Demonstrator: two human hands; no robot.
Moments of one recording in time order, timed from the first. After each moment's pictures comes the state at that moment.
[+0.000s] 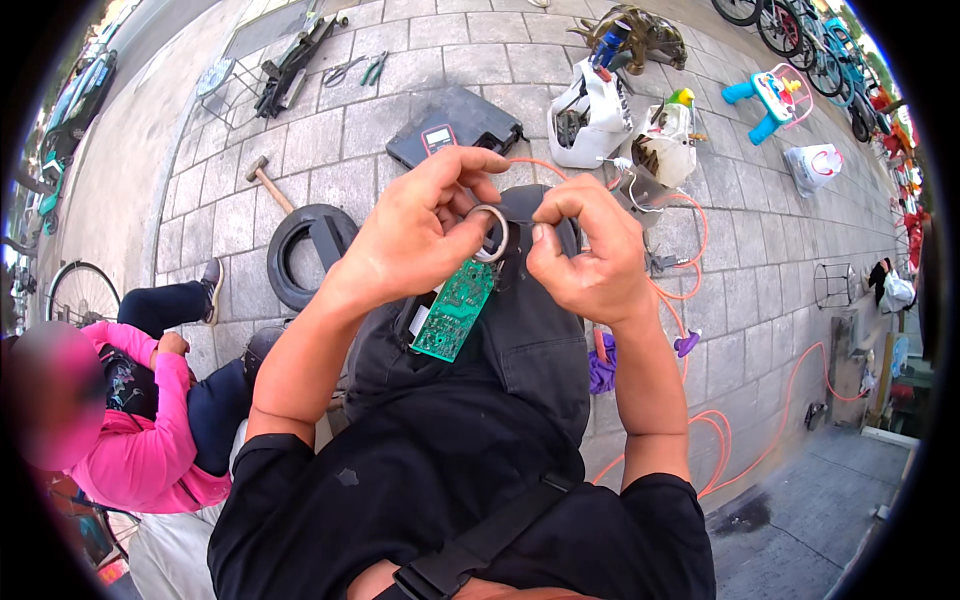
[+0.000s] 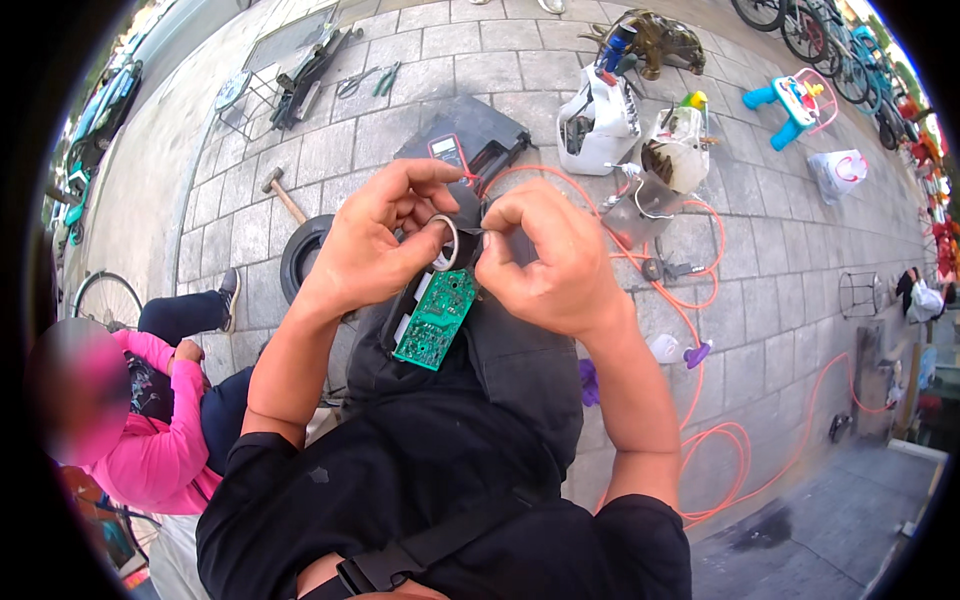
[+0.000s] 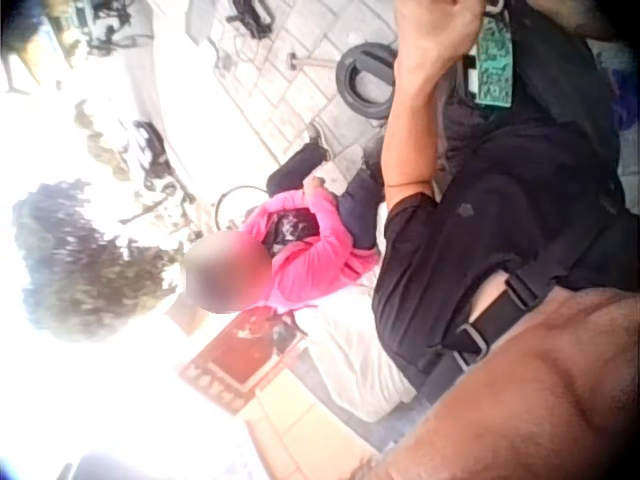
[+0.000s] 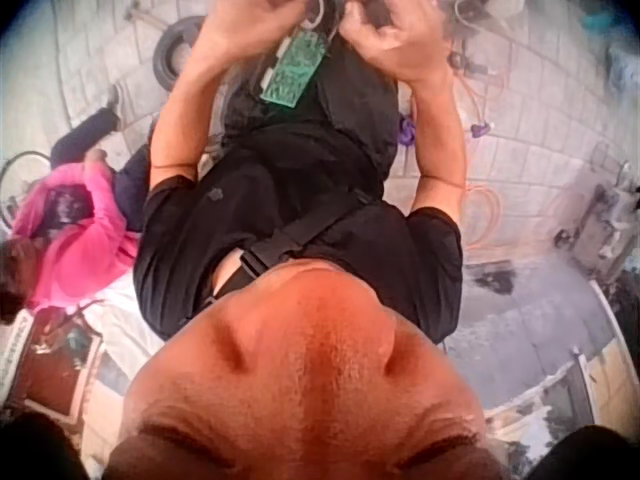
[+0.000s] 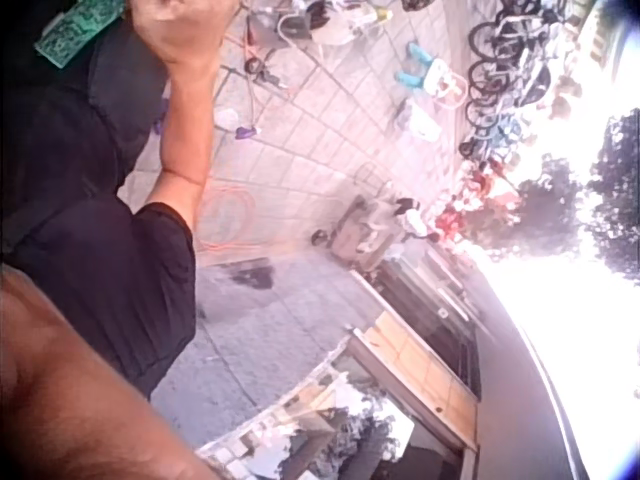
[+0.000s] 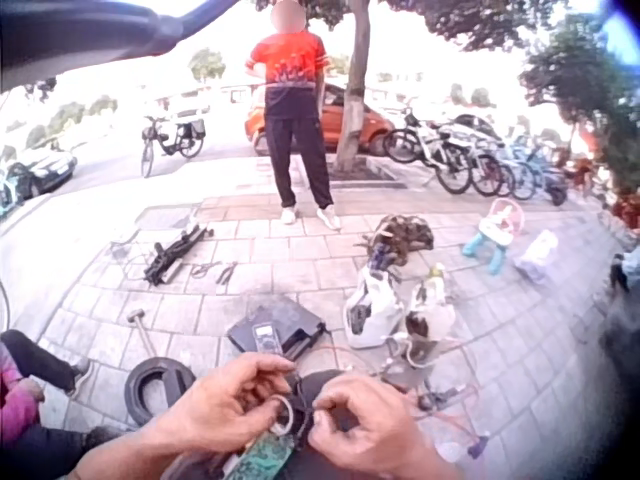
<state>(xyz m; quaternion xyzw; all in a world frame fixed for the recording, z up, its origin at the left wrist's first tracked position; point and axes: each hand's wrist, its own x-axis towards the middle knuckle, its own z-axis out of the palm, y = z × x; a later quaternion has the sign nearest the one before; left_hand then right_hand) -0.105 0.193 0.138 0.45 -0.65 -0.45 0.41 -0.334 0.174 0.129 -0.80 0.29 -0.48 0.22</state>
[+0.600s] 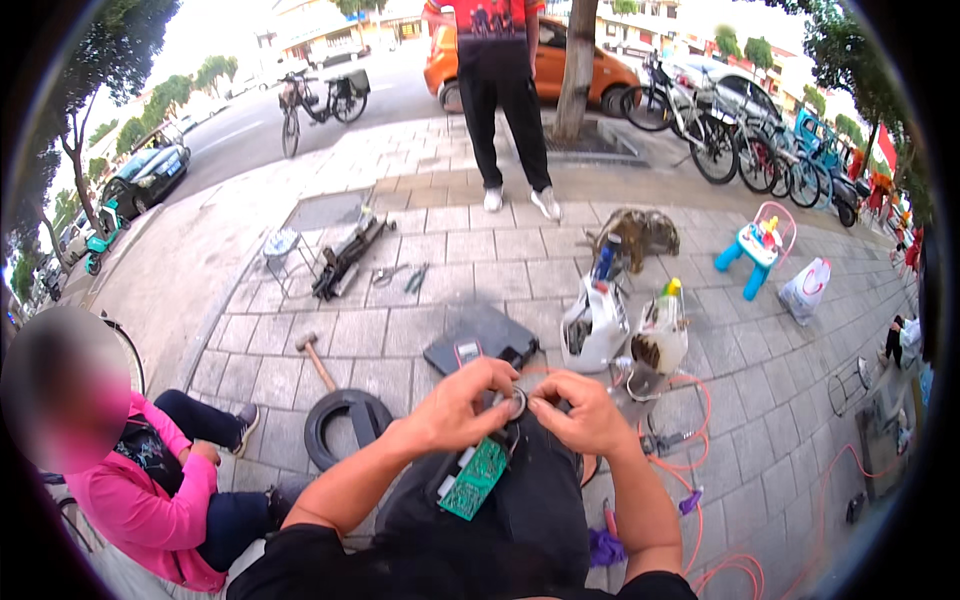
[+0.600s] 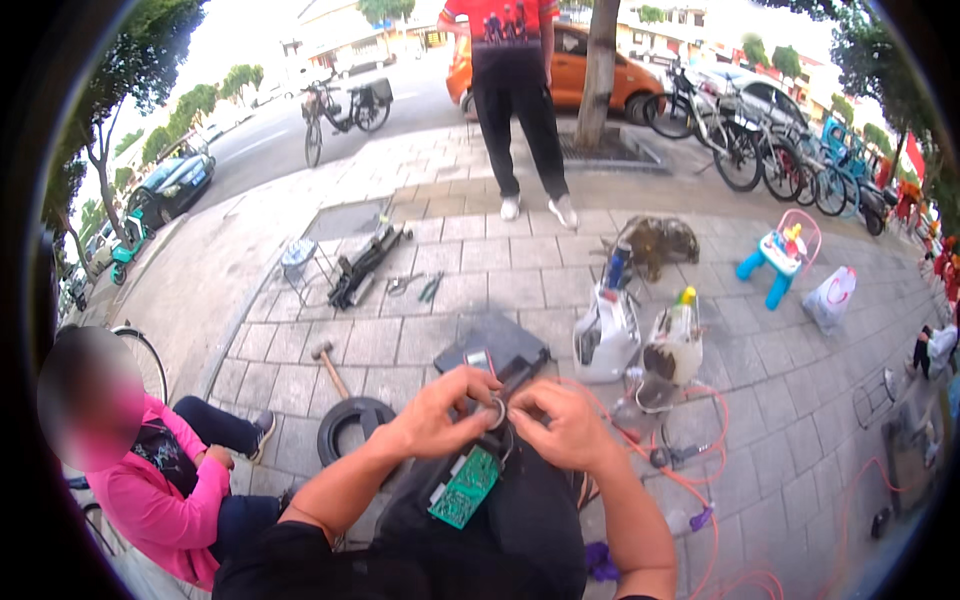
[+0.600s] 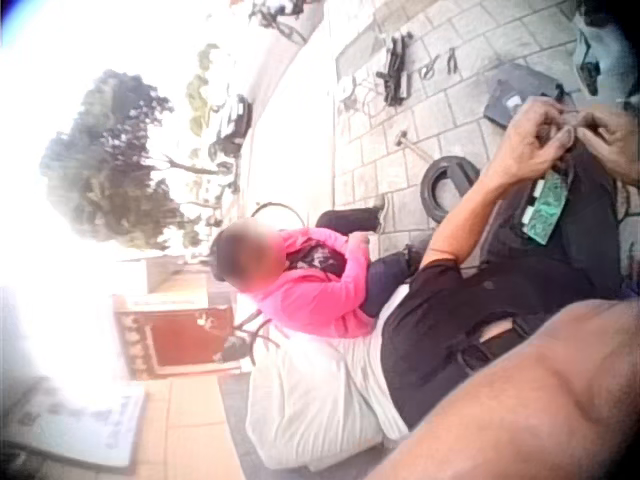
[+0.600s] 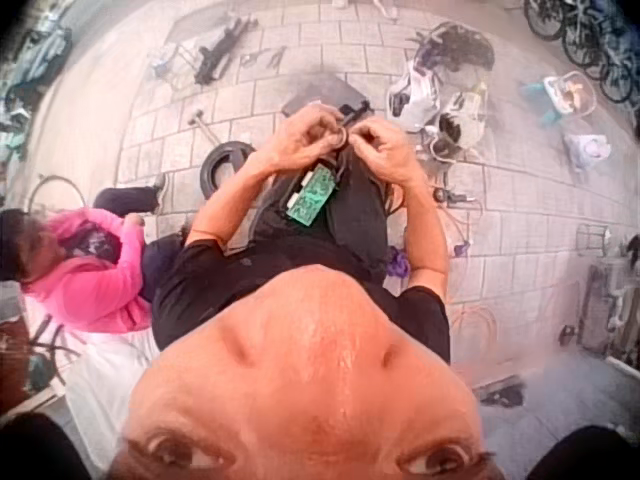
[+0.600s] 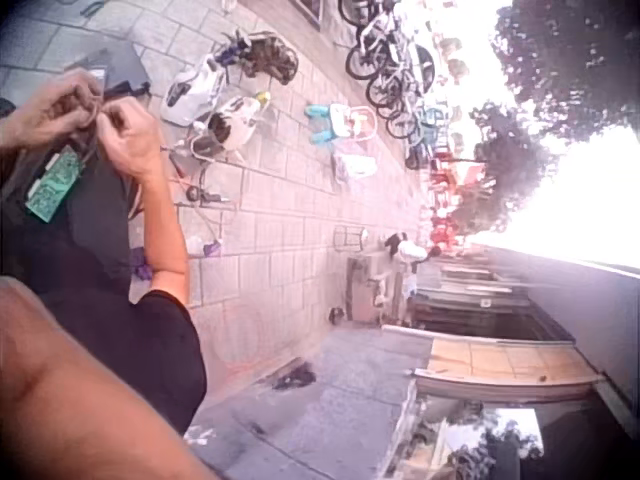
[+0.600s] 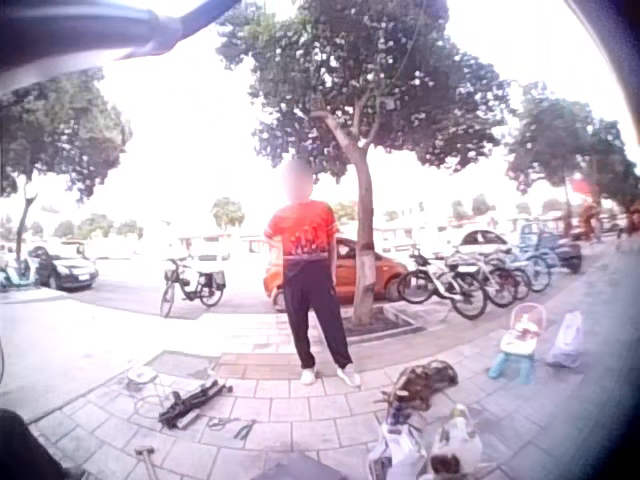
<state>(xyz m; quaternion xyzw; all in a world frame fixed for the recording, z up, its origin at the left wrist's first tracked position) -0.100 0.176 0.150 0.39 -0.77 -0.32 0.39 -0.352 0.151 0.150 -0.80 0.29 -0.39 0.34</state>
